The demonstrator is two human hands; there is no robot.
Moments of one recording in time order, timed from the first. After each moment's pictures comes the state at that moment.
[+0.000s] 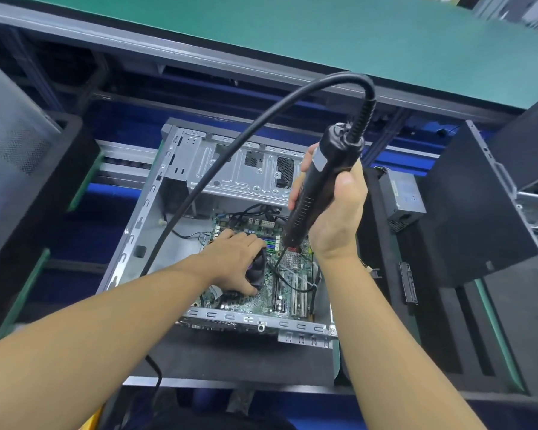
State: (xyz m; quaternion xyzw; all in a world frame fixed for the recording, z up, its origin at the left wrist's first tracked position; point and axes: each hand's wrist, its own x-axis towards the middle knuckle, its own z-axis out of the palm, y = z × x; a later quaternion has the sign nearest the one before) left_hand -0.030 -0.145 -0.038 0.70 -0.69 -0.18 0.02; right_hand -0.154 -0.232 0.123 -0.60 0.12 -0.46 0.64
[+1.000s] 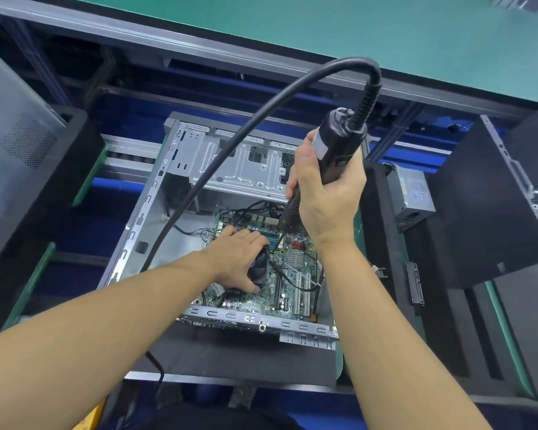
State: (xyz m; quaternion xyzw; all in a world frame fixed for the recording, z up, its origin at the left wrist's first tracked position) left_hand -0.031 -0.148 -0.038 0.71 -0.69 -0.17 0.00; right_hand -0.138 -0.237 0.126 -0.65 0.20 -0.49 0.54
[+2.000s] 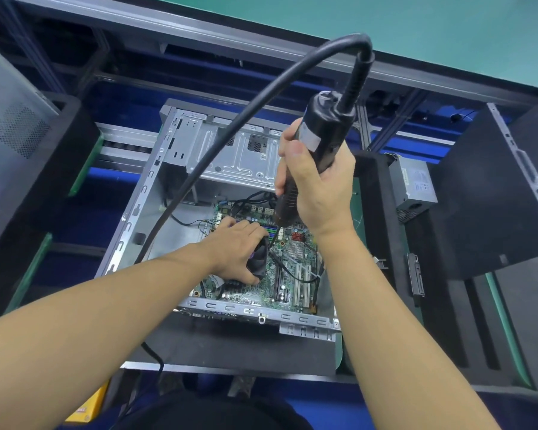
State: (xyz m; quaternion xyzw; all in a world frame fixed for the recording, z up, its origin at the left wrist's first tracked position) left_hand -0.028 -0.146 -0.043 0.71 -0.69 -0.17 0.01; right_hand -0.136 -0.239 0.121 -0.66 0.14 -0.40 0.62
